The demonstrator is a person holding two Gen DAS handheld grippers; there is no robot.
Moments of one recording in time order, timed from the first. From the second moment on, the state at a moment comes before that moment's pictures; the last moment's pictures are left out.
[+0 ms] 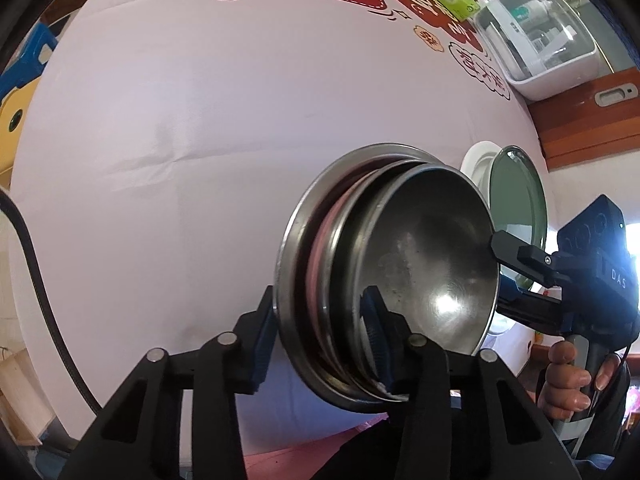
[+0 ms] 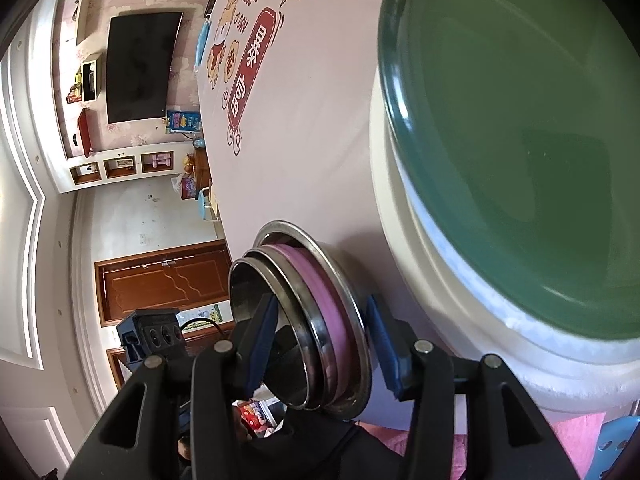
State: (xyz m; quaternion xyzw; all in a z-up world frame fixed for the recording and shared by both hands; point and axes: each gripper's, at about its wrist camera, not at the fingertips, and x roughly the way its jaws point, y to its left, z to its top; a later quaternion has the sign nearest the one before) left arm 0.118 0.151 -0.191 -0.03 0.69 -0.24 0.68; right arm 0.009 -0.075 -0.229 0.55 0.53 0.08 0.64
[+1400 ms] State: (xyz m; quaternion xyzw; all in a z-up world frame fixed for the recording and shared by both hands) left arm 0.111 0.157 -0.146 -0.10 0.62 -0.26 0.73; right arm 0.013 -0.089 -0.172 0.48 0.48 0.14 0.72
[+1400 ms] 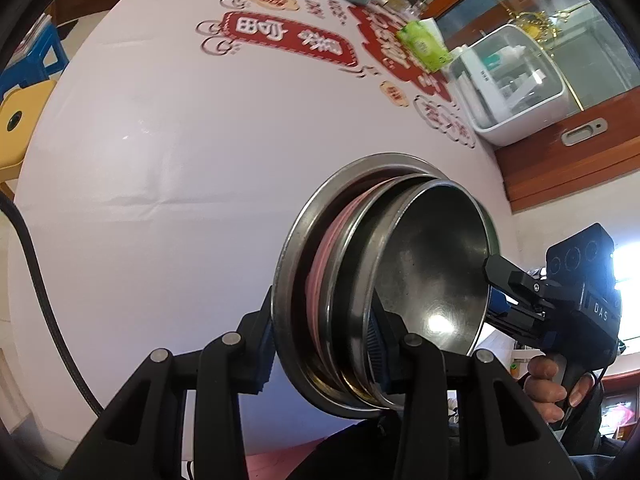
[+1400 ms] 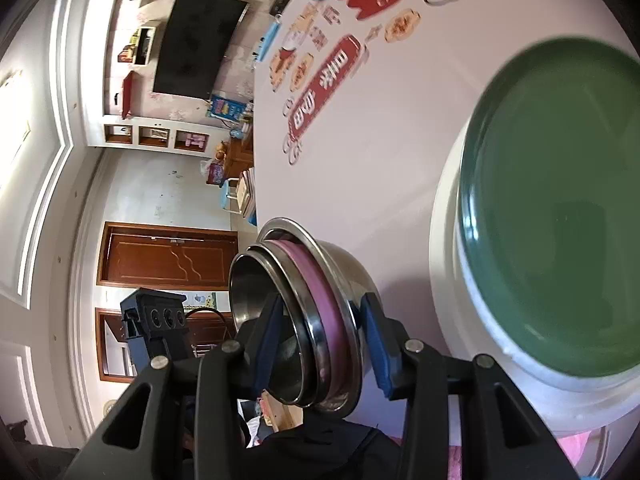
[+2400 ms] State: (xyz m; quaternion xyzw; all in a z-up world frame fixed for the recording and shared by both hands) left arm 0.076 0.000 -0.126 -0.11 0.61 -0.29 0.73; right arm -0.022 -0.227 -0.138 0.44 0.47 0.12 0.75
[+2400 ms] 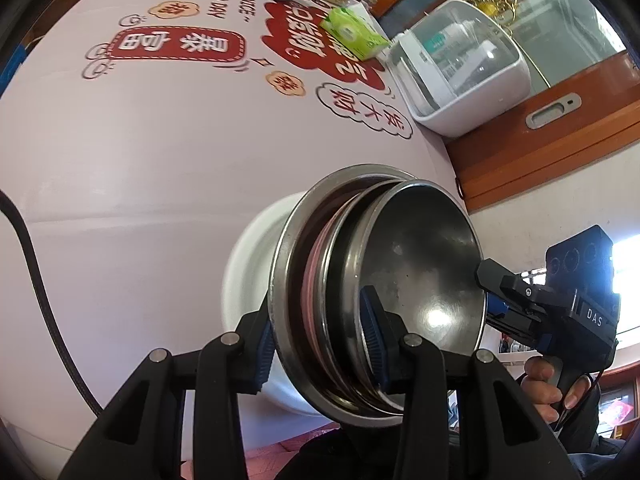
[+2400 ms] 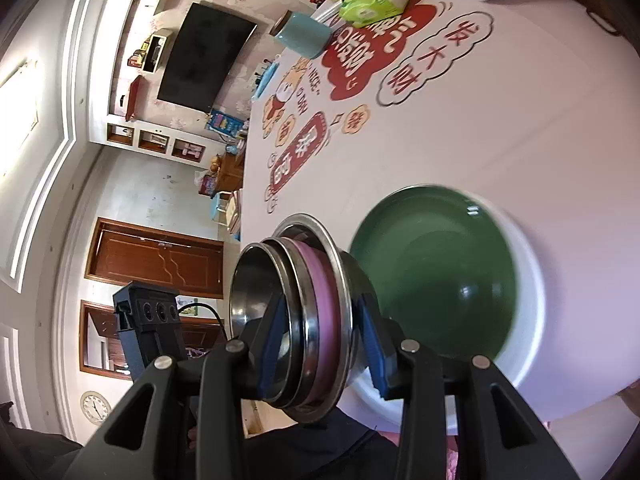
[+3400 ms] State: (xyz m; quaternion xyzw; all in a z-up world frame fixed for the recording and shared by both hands) left arm 0.060 -0.075 -0.159 -0.16 0.62 -0.19 0.75; right arm 0.003 -0.297 -0.178 0.37 0.58 0.18 0.71
